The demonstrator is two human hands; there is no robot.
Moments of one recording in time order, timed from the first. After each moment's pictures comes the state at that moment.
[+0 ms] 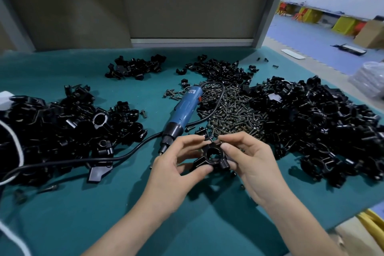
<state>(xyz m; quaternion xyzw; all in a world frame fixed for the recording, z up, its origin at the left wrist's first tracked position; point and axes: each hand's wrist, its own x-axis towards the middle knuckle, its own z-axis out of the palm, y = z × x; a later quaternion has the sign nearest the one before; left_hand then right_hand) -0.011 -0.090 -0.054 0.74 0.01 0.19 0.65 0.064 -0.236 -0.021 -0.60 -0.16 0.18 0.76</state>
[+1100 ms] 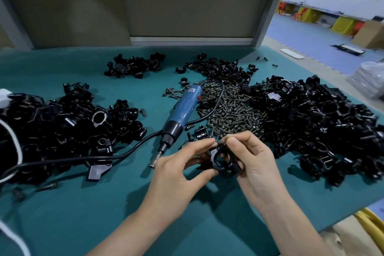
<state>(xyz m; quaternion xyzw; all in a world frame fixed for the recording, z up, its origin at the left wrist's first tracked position) -0.015 -0.095 -0.052 0.78 -0.04 0.26 0.56 0.056 -0.233 -0.023 -0.53 -0.13 0.16 0.82</state>
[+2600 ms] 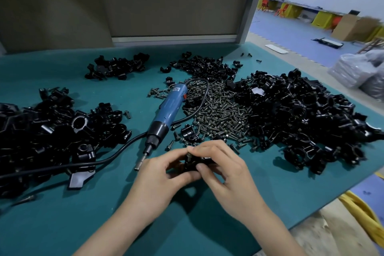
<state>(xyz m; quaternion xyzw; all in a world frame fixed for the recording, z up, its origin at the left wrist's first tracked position) -0.018 -0.090 -0.044 0.78 0.05 0.10 0.62 0.044 -0.243 -0.047 -0.76 -0.41 -0.07 0.51</state>
